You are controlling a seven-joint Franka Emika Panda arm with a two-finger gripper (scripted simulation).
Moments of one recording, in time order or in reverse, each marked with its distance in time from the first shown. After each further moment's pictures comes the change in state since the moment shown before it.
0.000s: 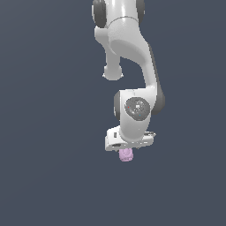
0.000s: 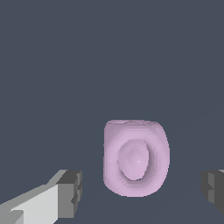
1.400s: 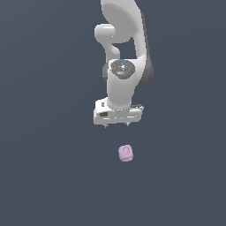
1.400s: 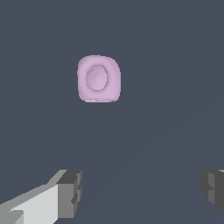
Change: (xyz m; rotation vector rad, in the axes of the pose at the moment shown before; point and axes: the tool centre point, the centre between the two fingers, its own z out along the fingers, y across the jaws) arm -0.092 0.037 -0.064 -0.033 -0.003 0.017
